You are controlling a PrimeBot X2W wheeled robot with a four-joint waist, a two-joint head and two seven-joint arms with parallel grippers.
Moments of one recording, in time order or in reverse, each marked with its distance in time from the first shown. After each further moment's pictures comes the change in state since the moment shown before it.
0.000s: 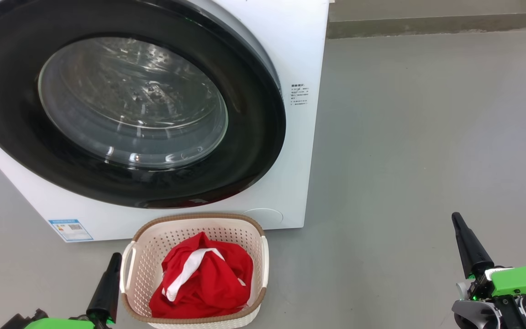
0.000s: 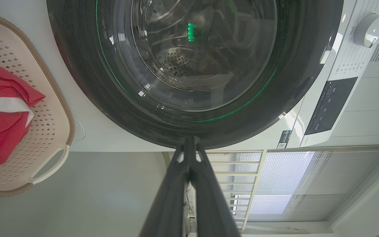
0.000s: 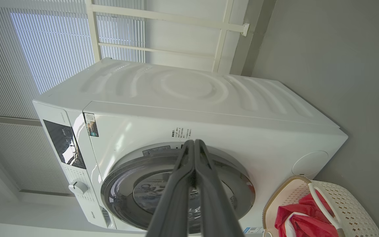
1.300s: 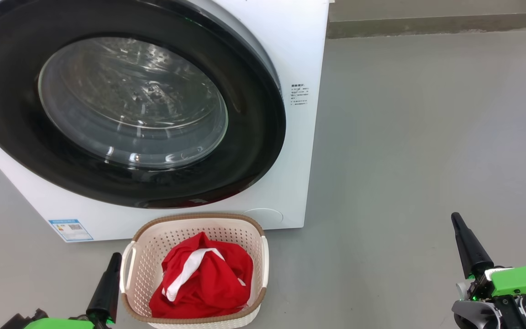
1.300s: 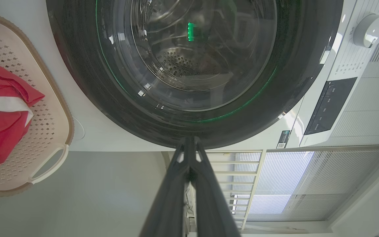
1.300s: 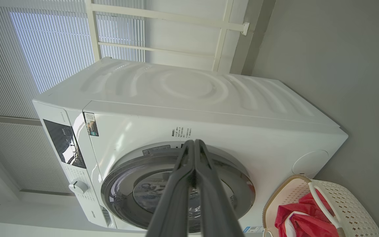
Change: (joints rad) left arm 0.000 -0.003 0.005 0.000 0.001 0.000 0.007; right arm 0.000 0.002 -0.003 0.000 -0.002 0.000 0.006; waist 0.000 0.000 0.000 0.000
